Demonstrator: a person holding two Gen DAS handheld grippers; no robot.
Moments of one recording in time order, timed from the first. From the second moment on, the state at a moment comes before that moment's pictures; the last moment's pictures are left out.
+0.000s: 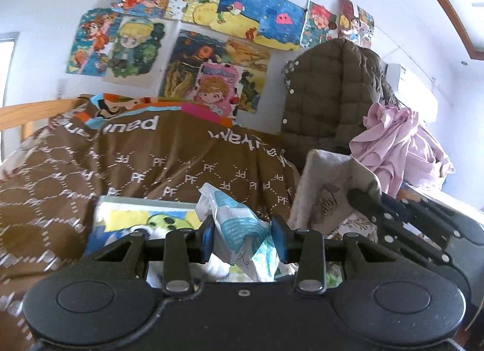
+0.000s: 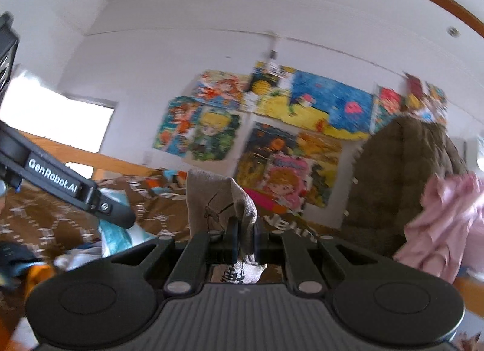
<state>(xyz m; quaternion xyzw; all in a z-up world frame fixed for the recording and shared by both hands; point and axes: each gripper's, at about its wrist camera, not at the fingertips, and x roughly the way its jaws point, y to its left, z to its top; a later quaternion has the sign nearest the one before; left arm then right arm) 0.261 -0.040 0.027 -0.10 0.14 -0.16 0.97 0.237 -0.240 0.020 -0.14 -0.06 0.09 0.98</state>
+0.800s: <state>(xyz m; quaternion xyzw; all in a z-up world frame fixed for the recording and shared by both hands) 0.456 -0.084 -0.041 -0.11 0.28 -0.13 0.95 0.370 -0.266 -0.024 -0.03 0.14 0.12 0.98</state>
